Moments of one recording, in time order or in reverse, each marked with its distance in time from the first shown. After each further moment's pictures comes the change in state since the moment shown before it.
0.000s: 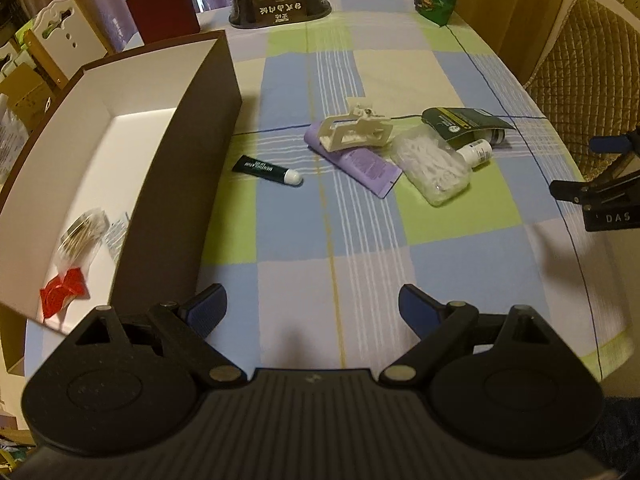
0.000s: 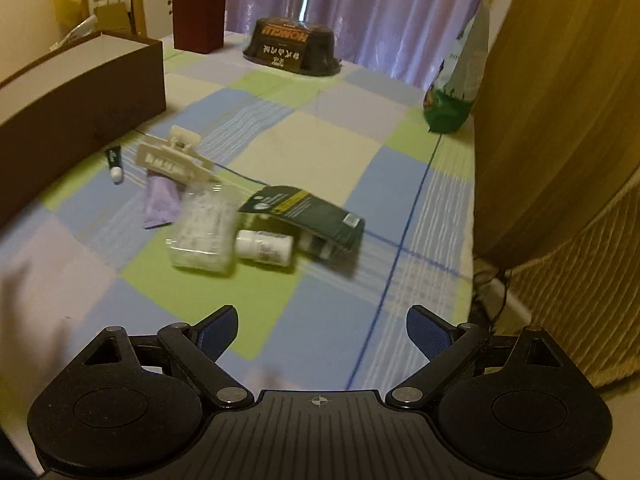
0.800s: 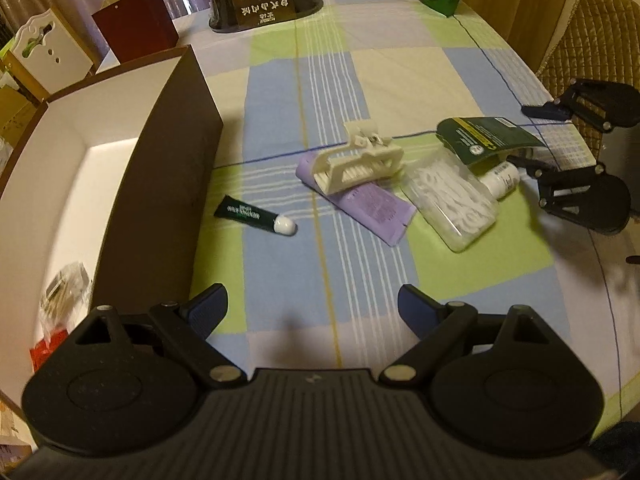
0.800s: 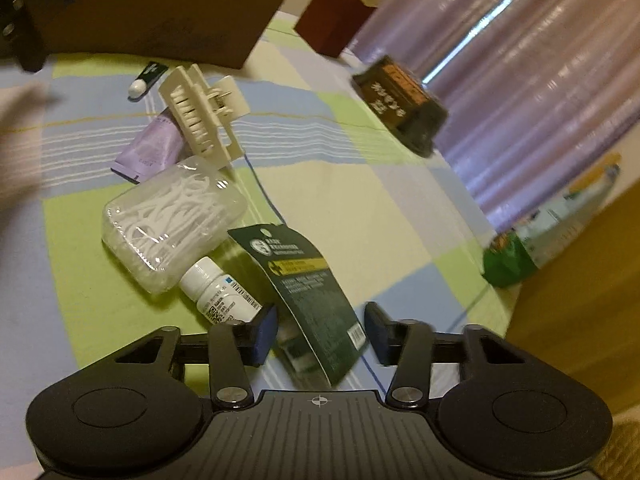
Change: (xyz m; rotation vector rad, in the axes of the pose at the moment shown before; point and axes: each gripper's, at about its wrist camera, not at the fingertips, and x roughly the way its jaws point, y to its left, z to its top) left arm 0.052 -0.006 0.053 0.052 0.029 0.021; right arm 0.109 0.018 0.016 -0.602 -0.146 -0.002
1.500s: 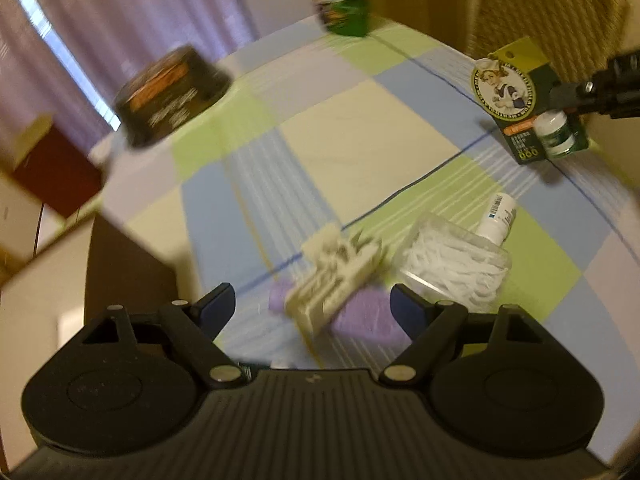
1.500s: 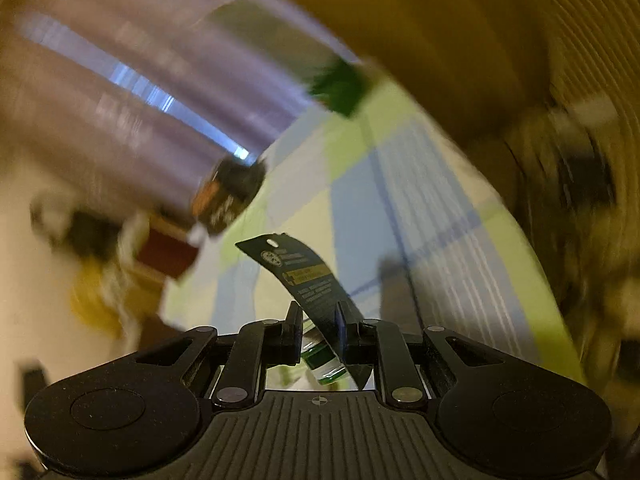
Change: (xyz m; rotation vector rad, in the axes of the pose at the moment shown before) left arm 0.044 -0.034 0.061 0.445 -0.171 -0.055; right arm -0.054 -0.113 -0.140 1.753 -0.192 0.347
